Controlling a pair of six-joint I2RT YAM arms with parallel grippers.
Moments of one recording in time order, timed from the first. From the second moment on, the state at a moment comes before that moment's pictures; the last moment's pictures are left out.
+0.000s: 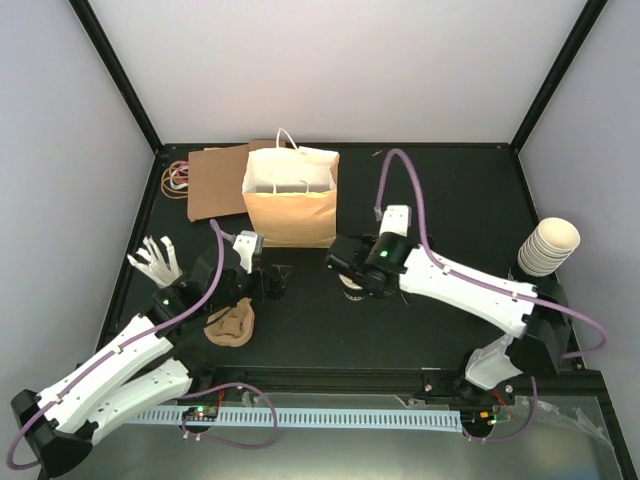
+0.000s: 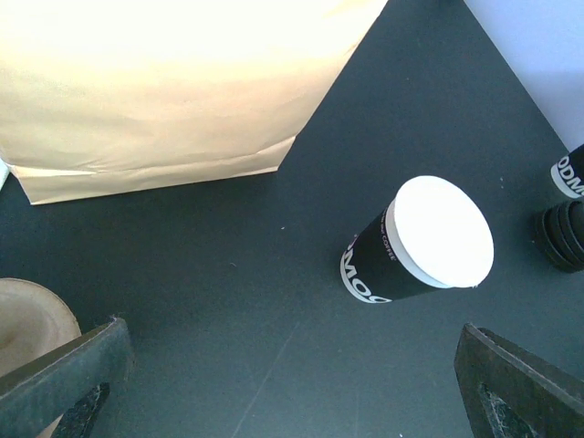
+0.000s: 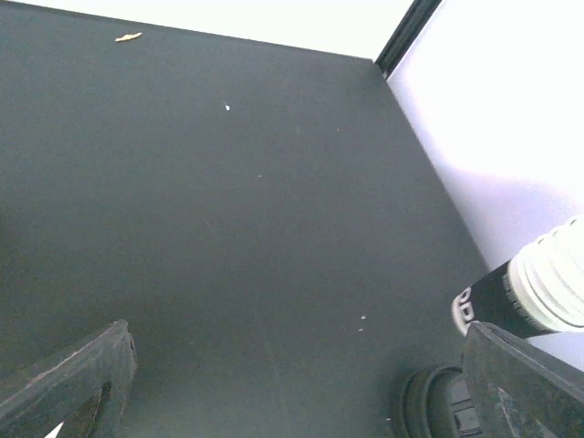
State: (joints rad) left arm -0.72 0.72 0.69 -0.55 -0.04 -0.52; right arm 1.07 1.53 1.35 -1.40 1.09 1.14
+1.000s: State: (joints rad) left arm -0.72 0.75 0.69 -0.55 -0.01 -0.51; right arm 0.59 1.08 0.91 -0.87 0.67 0.86
